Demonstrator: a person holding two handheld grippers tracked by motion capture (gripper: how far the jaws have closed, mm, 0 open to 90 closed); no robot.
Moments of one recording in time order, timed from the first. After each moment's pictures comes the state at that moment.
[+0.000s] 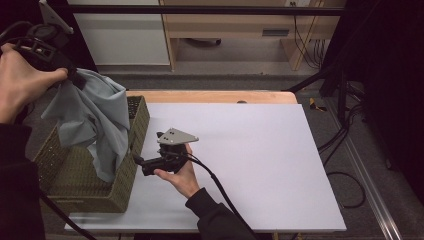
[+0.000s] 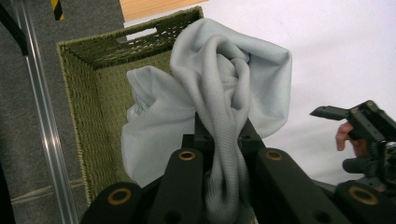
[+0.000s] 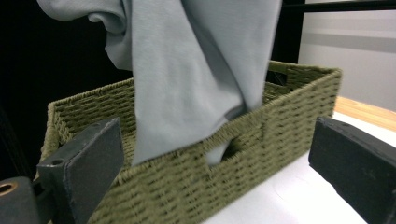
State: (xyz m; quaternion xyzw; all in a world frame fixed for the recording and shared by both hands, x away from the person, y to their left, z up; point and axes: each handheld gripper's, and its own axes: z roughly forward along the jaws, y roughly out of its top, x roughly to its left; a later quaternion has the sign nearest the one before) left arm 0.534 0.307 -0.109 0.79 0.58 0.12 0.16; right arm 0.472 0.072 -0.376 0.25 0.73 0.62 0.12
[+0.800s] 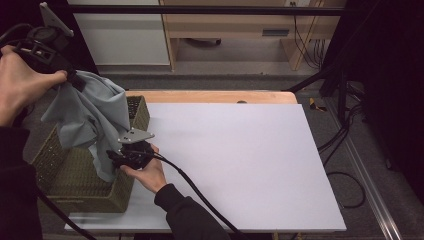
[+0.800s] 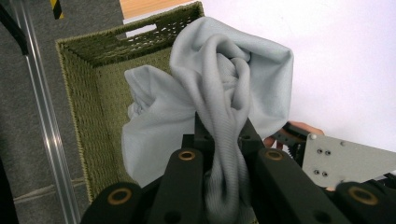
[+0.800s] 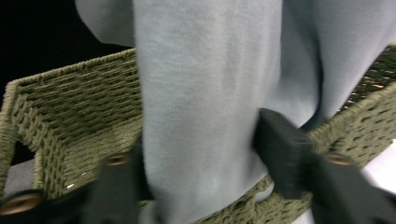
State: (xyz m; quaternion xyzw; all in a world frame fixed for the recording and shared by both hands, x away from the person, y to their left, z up) left arm 0.532 0.308 -0.112 0.79 0.58 0.12 0.15; right arm 0.489 0.163 -0.395 0.25 0.77 0.58 0.11
